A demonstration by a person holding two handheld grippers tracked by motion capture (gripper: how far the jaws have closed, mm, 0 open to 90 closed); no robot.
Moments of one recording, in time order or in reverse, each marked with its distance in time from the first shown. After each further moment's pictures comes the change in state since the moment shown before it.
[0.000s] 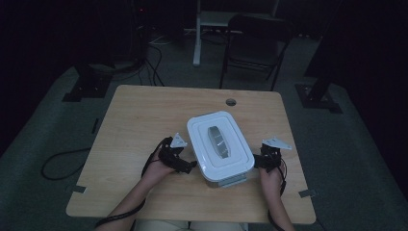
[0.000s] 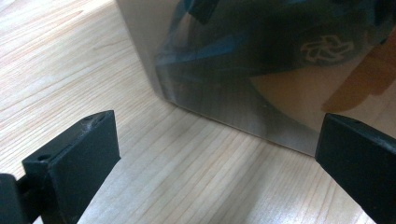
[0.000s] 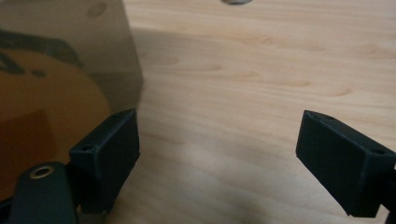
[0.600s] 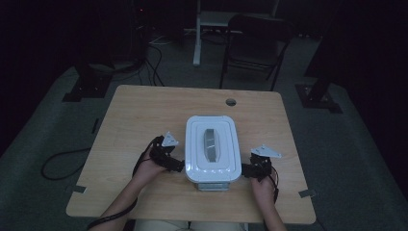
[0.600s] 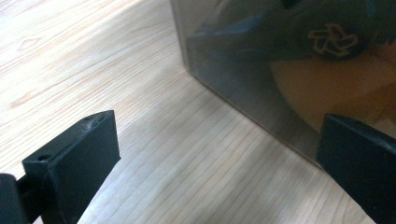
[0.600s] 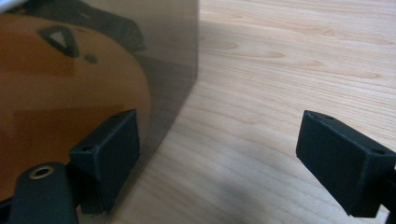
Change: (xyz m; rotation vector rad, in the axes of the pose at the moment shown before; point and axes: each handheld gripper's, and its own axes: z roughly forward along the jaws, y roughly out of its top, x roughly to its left) left arm 0.019 -0.012 -0.018 0.017 0.045 -0.011; right arm 0.042 -0.013 -0.010 0.015 0.081 -0.067
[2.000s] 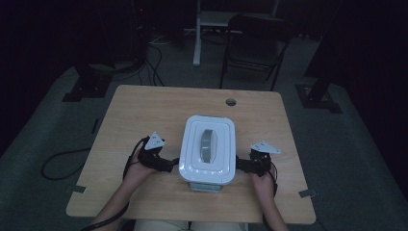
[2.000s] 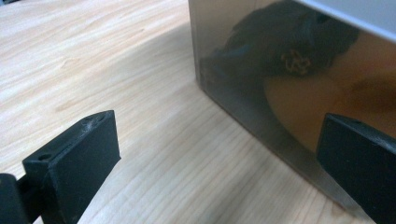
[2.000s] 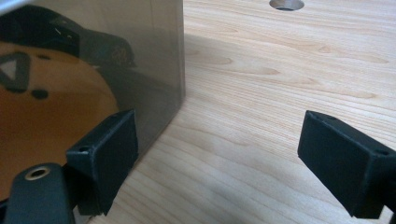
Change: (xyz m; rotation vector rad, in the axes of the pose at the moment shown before) left arm 0.010 -0.018 -0.031 -0.145 0.004 -0.027; right arm -0.007 0.009 0.010 -0.026 -0.004 -0.008
